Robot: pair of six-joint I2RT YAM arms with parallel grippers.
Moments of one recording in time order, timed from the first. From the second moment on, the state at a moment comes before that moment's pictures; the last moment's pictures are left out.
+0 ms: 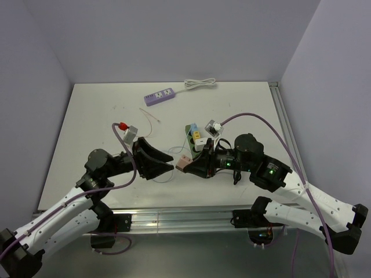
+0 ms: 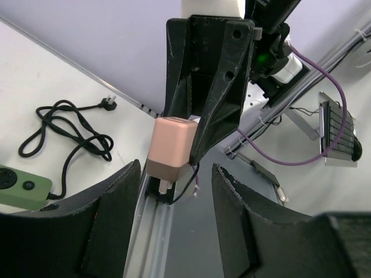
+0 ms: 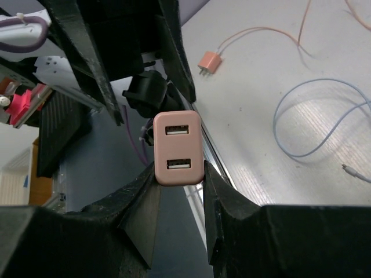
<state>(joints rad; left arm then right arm) -0.70 0.68 0.50 0.42 0.64 -0.76 0.90 0.80 0.84 -0.27 -0.39 0.51</state>
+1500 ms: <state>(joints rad) -0.74 0.77 0.52 0.48 0.71 -0.85 0.89 0.84 0.87 -0.20 -0.48 0.59</state>
